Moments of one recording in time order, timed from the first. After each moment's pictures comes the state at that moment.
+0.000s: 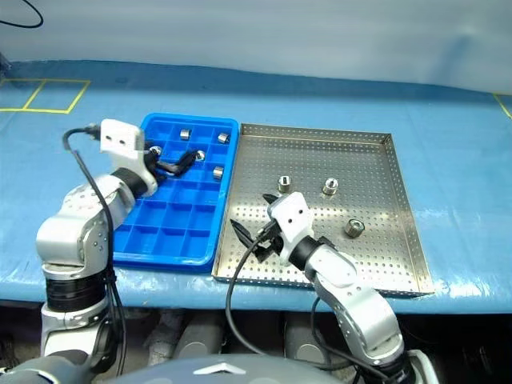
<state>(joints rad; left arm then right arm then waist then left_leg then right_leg) -0.41 0.37 0.09 -0.40 -0.29 0.88 -0.38 0.06 -0.30 0.27 -0.74 0.28 0.65 0.33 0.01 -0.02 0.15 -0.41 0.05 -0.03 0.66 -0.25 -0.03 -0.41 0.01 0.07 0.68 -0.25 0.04</state>
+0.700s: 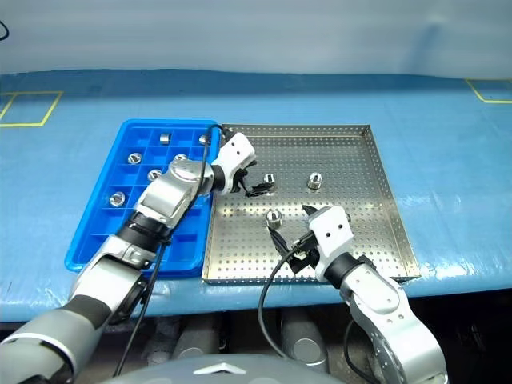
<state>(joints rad) -0.81 0.25 -0.38 0.41 -0.09 0.53 -0.68 0.23 -0.38 0.12 -0.87 0.30 0.71 0.28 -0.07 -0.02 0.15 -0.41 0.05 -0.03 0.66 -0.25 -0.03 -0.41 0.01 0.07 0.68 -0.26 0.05</state>
